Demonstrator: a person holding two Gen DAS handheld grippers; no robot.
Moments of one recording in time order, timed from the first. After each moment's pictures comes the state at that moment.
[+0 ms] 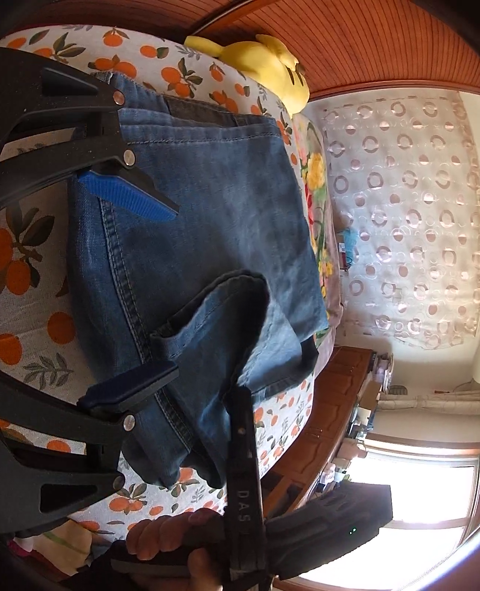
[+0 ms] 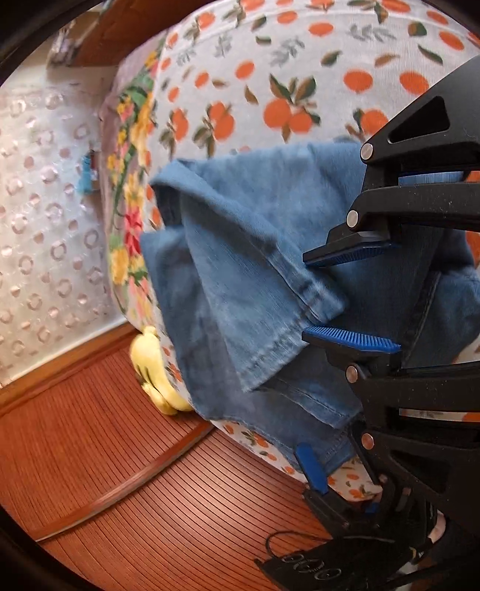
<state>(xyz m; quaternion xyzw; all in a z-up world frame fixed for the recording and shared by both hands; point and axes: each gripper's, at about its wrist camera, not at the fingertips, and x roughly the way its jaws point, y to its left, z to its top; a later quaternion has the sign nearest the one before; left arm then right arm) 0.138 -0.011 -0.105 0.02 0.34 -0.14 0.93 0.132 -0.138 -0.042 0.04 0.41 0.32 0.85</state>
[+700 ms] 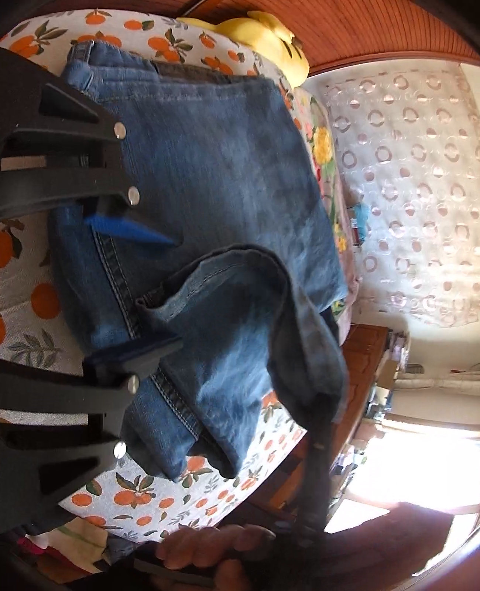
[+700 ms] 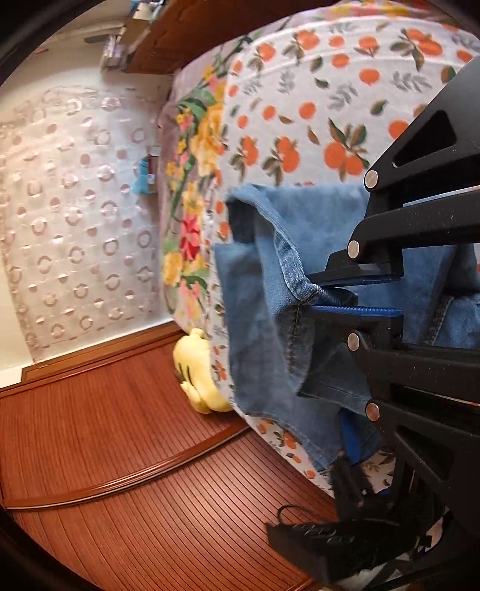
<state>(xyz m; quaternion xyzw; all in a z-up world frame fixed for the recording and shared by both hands) 0.158 -0.032 -0.114 0.03 0.37 -0.18 0.91 0.104 -0.178 -0.046 0.02 0.30 0.30 0.90</state>
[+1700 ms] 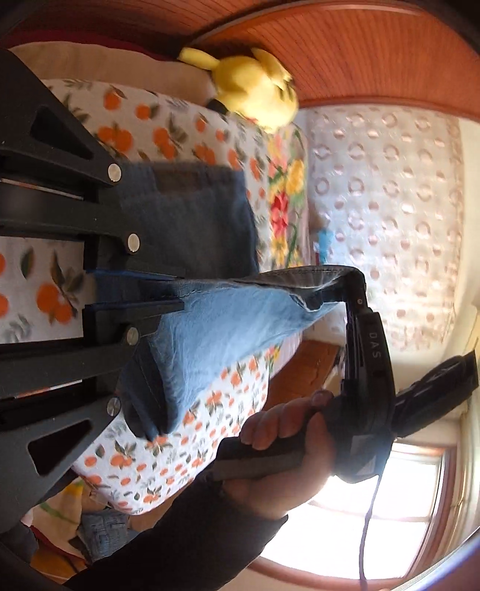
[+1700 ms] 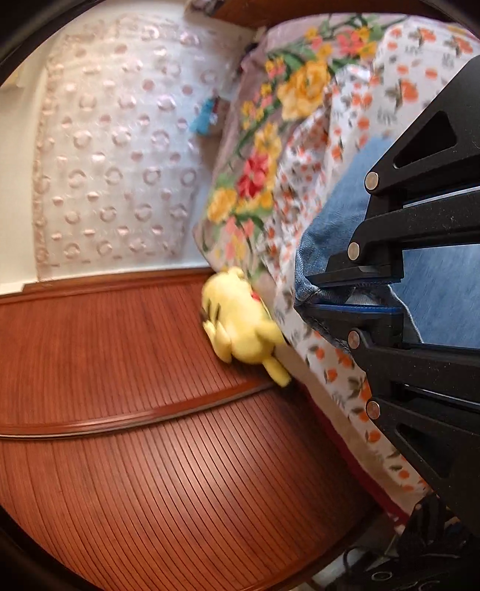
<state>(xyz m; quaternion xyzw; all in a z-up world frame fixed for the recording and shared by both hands) 0.095 0.065 -0.048 -0.04 0.31 -0.15 0.94 0.138 -0.036 0.015 -0.07 0.26 0.40 0.88</state>
